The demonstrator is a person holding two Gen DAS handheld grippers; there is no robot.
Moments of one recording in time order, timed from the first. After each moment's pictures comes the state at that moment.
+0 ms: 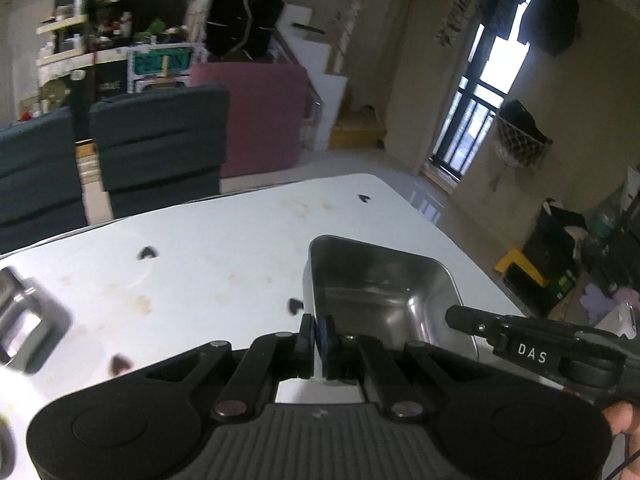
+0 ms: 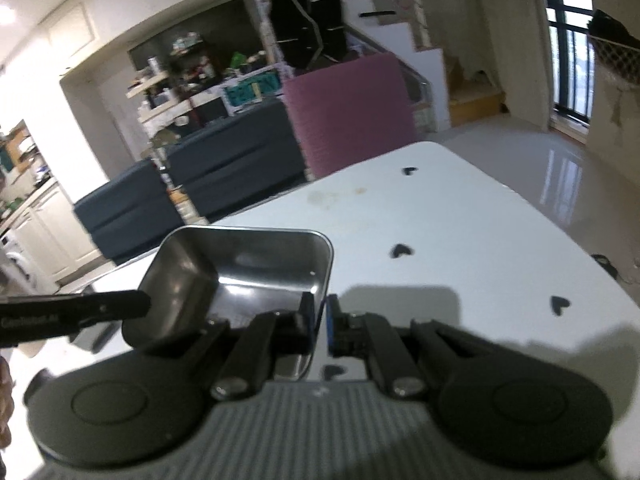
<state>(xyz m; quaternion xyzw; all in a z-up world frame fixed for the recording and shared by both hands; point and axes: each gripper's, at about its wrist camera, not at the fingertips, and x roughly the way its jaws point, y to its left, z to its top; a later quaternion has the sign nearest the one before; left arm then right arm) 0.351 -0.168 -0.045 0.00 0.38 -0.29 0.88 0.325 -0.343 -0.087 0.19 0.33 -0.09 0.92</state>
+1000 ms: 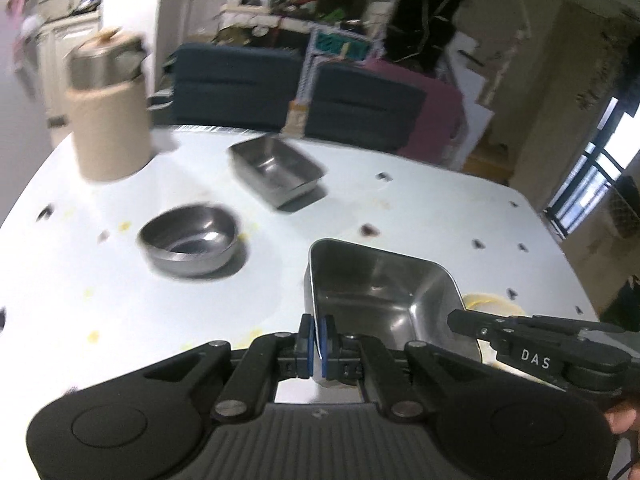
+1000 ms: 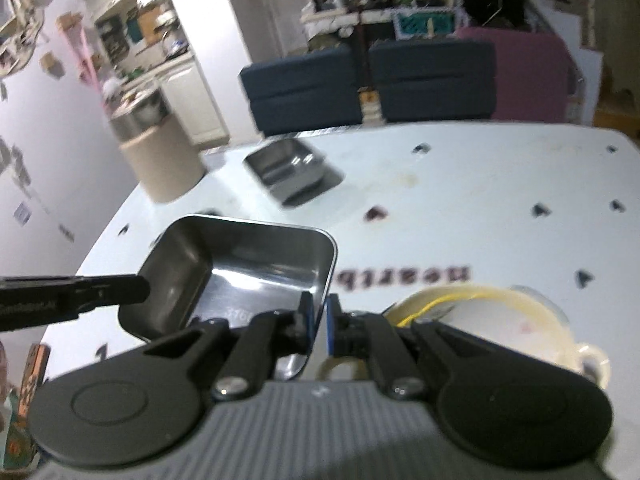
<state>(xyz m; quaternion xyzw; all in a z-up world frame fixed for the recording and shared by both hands) 0.221 0.081 -0.066 -0.10 0.42 -0.09 0.90 0.324 -0.146 -0.086 0.09 0.42 0.12 0.90</state>
